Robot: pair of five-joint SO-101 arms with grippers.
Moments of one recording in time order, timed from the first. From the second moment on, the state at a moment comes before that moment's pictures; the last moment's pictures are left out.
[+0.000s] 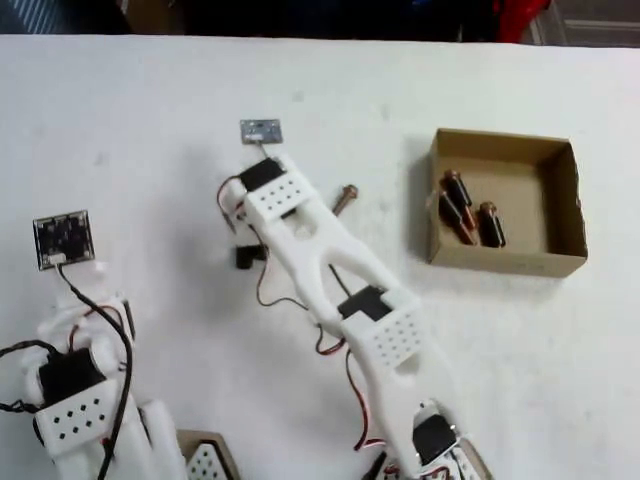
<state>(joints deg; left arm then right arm) -32.7 -72.2 74.2 61.8 -9.0 -39.6 41.0 -28.9 76.9 -25.3</state>
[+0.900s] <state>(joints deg) -32.7 -72.2 74.6 61.8 -9.0 -39.4 46.1 -31.3 75.7 -19.1</state>
